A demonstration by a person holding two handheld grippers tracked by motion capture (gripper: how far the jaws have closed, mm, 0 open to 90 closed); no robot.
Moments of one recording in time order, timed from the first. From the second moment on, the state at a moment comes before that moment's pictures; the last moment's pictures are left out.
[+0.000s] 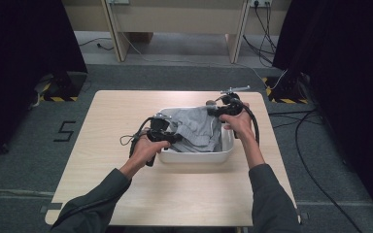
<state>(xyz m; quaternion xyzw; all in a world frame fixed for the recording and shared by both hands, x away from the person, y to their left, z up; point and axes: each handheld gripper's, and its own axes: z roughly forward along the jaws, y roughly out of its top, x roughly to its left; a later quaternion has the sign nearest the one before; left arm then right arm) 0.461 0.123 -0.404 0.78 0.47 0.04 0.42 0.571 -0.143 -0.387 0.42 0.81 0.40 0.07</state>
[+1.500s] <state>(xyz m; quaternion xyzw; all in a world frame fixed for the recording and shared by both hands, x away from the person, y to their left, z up) 0.459 0.147 -0.397 0.77 0.48 0.06 0.41 0.567 -0.146 -0.390 0.46 0.83 0.31 0.10</state>
